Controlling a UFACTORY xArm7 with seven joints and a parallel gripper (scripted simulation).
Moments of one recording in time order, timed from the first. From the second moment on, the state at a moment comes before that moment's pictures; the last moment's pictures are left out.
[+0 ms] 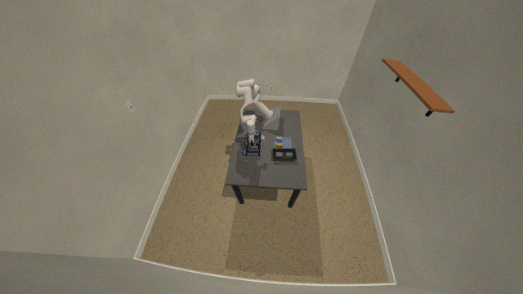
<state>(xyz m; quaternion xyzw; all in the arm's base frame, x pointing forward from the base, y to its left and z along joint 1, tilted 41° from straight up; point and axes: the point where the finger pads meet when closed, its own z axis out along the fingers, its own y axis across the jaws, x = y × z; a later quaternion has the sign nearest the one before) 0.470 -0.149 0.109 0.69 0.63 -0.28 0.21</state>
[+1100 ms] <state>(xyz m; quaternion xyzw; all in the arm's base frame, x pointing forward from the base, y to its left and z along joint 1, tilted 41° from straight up) 0.470 -0.150 0.108 0.69 0.63 -0.28 0.21</state>
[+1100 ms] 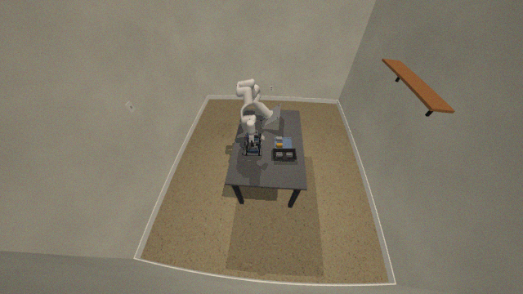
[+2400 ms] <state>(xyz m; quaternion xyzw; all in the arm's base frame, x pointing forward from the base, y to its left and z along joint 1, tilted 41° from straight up) 0.470 -0.149 0.109 0.69 0.63 -0.28 0.21</state>
